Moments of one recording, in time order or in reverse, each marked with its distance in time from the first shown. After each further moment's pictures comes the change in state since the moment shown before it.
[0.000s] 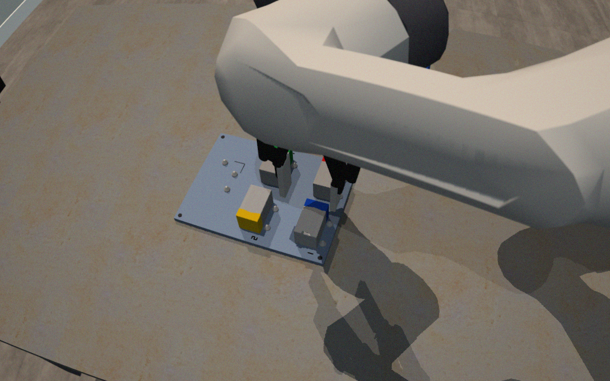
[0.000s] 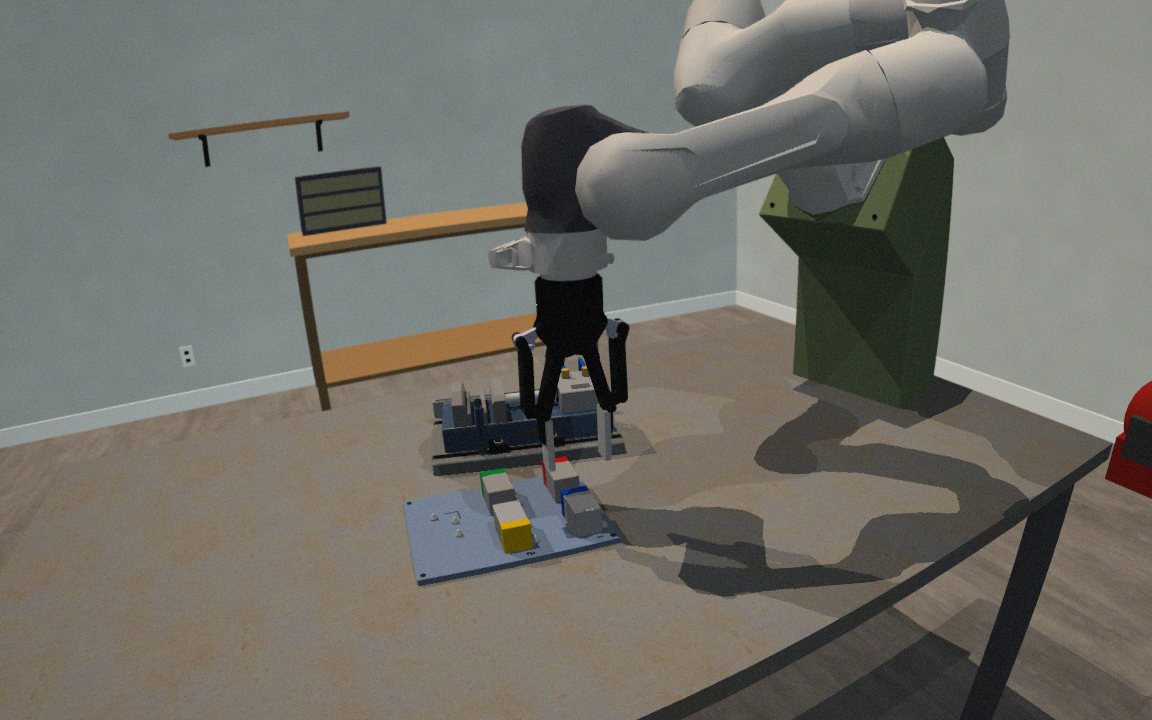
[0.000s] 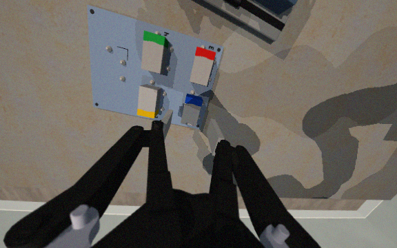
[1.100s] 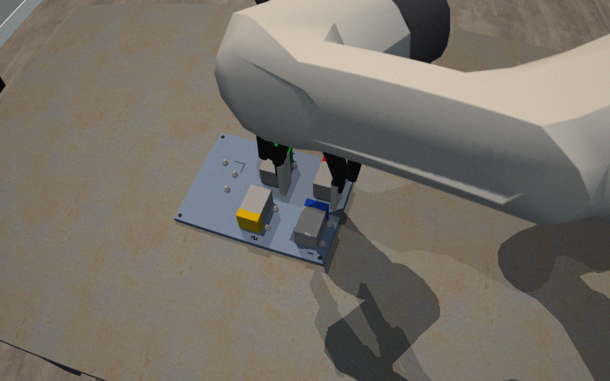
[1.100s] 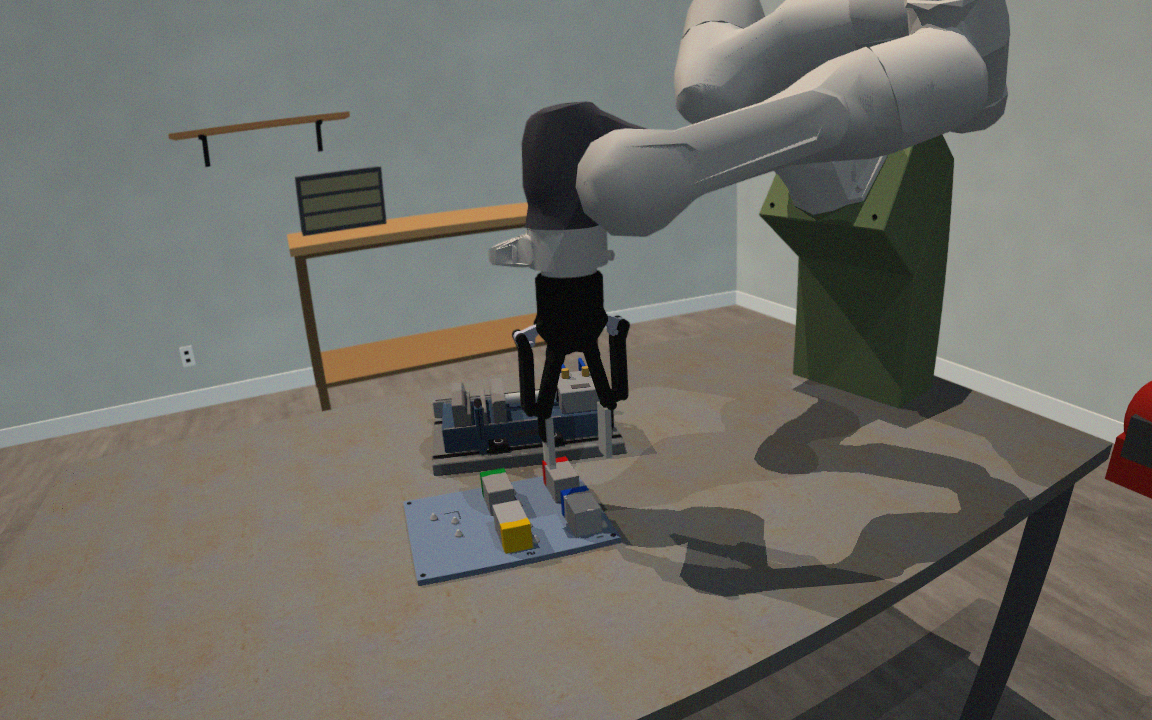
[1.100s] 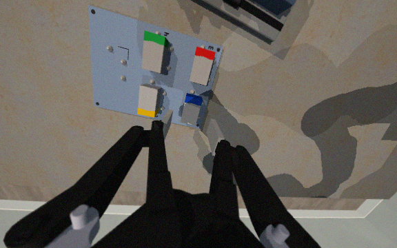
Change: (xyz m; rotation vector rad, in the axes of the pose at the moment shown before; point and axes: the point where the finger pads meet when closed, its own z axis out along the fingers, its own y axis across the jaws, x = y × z) arm 0.000 0.001 -0.003 0.000 -0.001 -0.001
